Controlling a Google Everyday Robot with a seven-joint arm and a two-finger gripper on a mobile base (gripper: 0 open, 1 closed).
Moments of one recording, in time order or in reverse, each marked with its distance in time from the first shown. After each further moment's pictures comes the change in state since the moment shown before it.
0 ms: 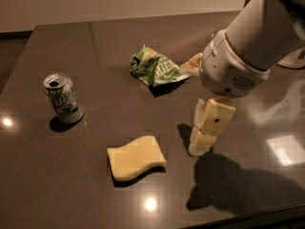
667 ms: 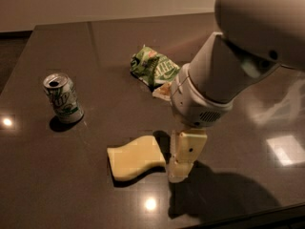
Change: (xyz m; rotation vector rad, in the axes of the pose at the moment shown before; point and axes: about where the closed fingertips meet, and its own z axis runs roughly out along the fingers) arm -0.022 0.031 0.053 -0.045 0.018 -0.128
